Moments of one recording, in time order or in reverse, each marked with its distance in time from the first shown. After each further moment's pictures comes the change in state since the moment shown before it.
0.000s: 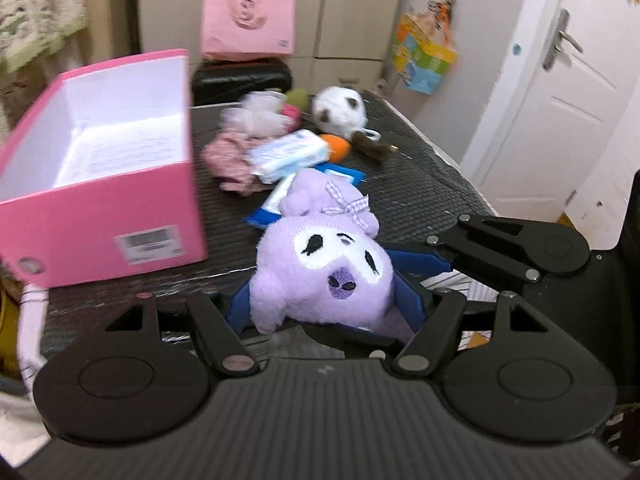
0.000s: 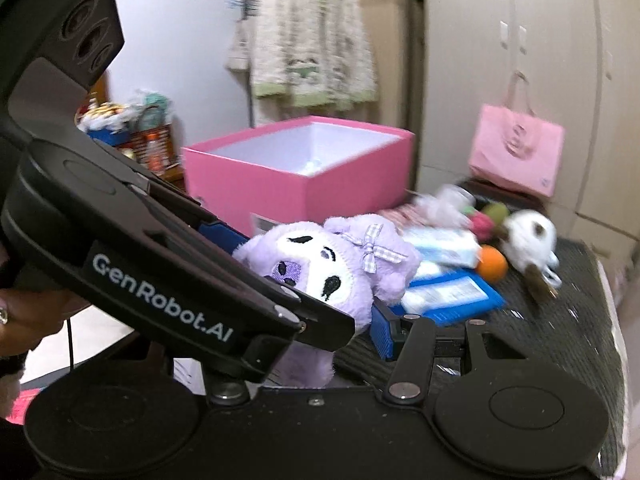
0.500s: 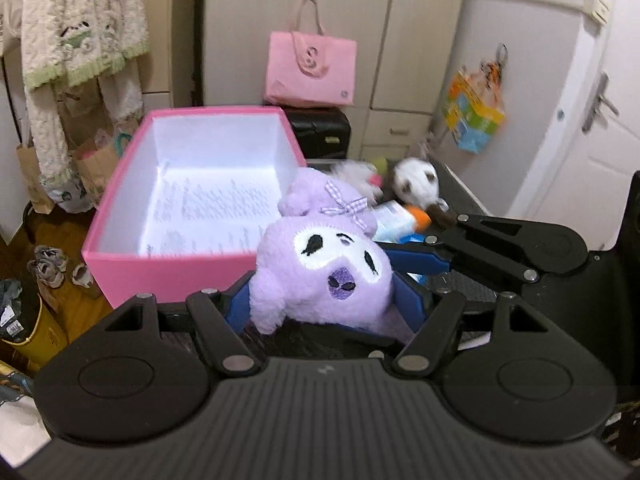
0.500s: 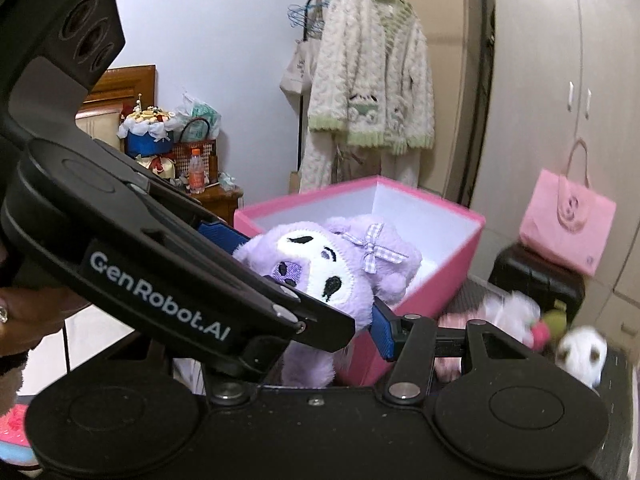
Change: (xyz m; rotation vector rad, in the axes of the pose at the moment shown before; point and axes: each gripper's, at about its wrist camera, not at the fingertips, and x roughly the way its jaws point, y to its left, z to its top) left arm -0.044 0.077 0.039 -0.079 -0.125 0.088; right arm 0.039 0.041 0.082 -0.146 -0.070 0.081
